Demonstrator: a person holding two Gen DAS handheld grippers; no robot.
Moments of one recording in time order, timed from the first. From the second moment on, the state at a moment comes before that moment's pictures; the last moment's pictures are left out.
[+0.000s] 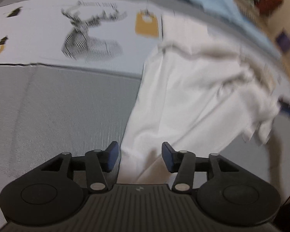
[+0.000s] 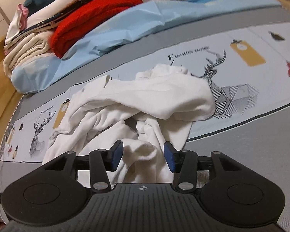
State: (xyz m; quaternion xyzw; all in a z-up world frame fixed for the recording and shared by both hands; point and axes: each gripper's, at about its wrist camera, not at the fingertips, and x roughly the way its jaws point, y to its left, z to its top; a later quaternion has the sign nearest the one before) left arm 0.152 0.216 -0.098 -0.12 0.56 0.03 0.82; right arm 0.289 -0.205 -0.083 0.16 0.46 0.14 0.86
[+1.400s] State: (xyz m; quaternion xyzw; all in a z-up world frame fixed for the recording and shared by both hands) left arm 0.069 0.136 -0.011 0.05 0.50 -0.09 0.86; right arm 0.189 -0.302 -0.011 0.06 0.46 0.20 0.86
